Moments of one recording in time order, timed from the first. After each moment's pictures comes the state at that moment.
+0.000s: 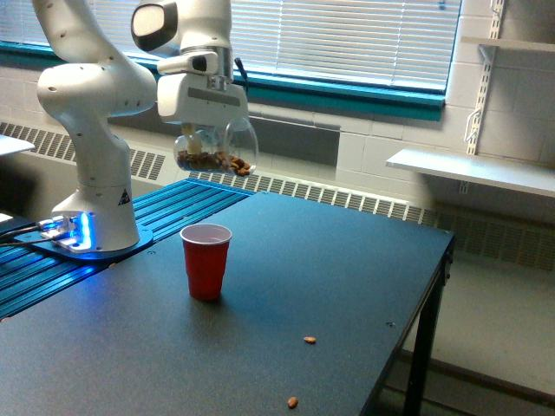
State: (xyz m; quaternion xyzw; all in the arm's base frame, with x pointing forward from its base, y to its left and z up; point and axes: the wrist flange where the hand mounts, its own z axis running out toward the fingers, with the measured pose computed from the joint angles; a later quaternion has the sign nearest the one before) arm 0.317 -0.090 0.388 0.90 -0.41 0.15 0.06
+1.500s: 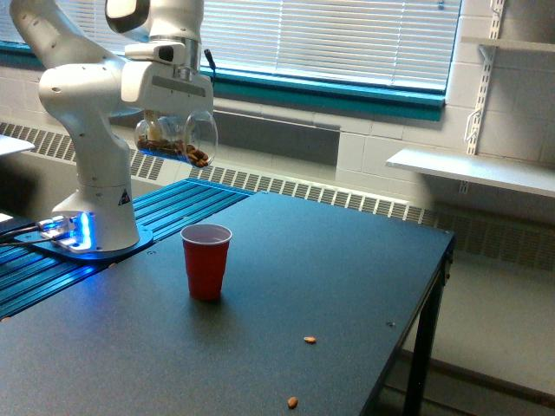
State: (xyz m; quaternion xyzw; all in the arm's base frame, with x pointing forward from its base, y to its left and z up) arm 0.254 -0.092 0.399 0.91 -0.40 0.09 0.08
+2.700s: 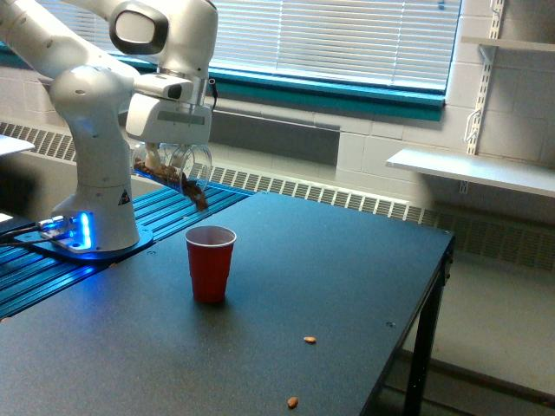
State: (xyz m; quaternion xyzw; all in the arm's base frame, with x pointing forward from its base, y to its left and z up) arm 0.254 -0.080 0.346 0.92 -0.38 0.00 0.11
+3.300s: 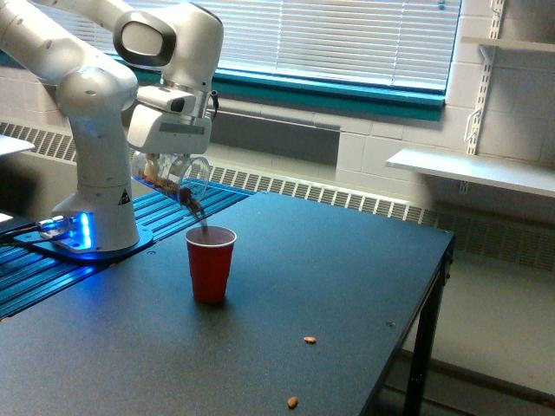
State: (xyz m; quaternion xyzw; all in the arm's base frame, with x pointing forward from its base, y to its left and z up) arm 0.253 -0.073 0.325 0.92 -0.38 -0.03 0.12
